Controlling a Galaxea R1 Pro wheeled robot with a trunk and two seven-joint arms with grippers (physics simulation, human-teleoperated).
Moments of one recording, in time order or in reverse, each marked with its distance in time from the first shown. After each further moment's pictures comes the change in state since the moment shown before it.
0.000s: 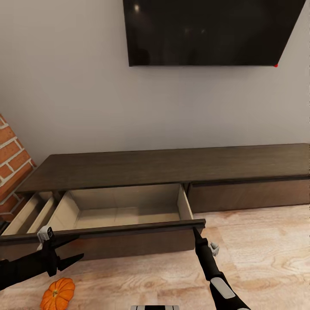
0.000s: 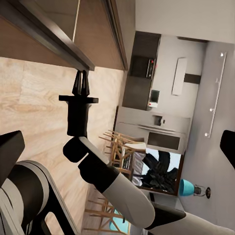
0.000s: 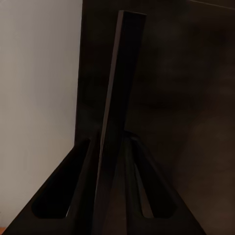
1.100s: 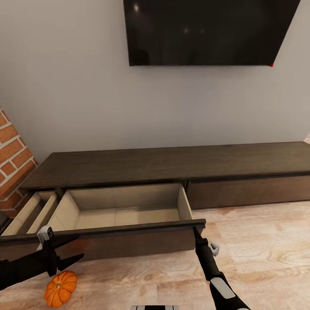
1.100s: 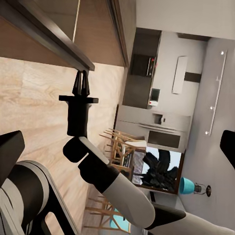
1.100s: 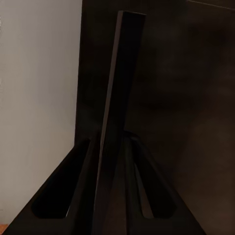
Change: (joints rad) left arm 0.000 0.000 0.000 0.000 0.000 0.000 0.000; right arm 0.000 0.002 -0.007 0.000 0.001 0.000 0.001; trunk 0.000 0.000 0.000
